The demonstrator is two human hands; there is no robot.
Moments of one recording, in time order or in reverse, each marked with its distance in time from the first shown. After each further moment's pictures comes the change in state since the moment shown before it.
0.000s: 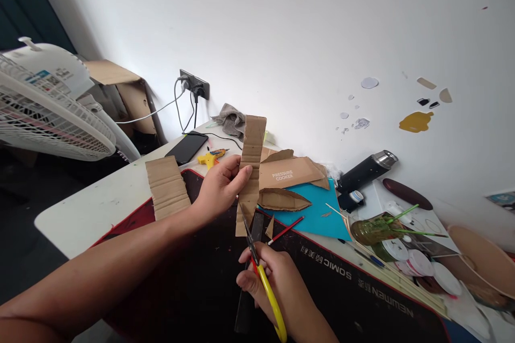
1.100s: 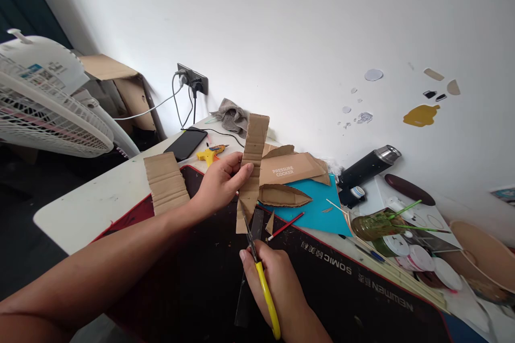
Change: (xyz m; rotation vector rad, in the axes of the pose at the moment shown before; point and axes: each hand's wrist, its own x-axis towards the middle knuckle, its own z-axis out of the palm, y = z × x) left_hand 0.005 0.002 0.000 0.099 -0.084 0.040; right_hand 0.005 0.010 0.019 -0.288 0.202 -0.013
